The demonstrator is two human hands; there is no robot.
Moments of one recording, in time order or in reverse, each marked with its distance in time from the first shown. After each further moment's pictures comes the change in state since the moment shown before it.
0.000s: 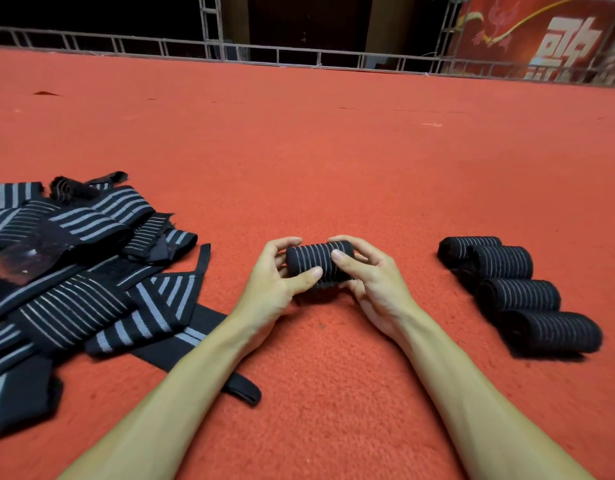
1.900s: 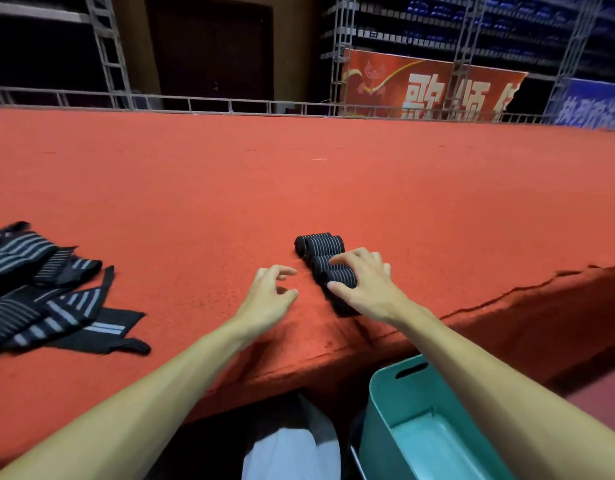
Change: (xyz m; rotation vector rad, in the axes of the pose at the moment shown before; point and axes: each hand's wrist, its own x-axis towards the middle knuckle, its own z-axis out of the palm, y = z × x) left_hand -0.089 0.030 0.166 0.672 -0.203 0.083; right_hand -0.179 -0.118 -0.123 -1.484 0.254 -0.136
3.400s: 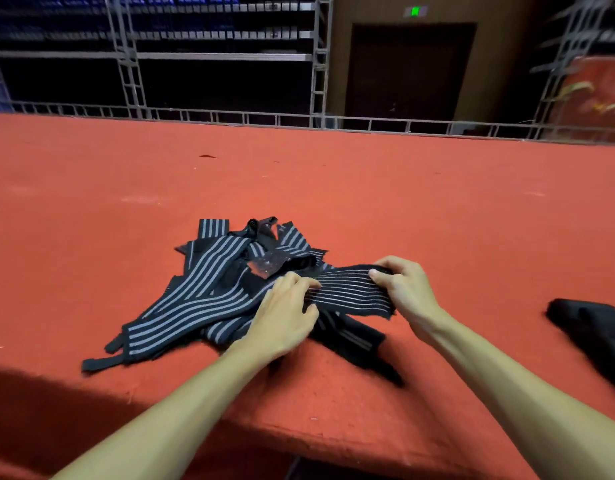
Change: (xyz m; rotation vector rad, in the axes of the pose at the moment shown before) left_hand -0.085 -0.153 -0.271 0.544 0.359 -0.074; right_hand 0.104 -0.283 0.151 0.818 -0.163 -0.065
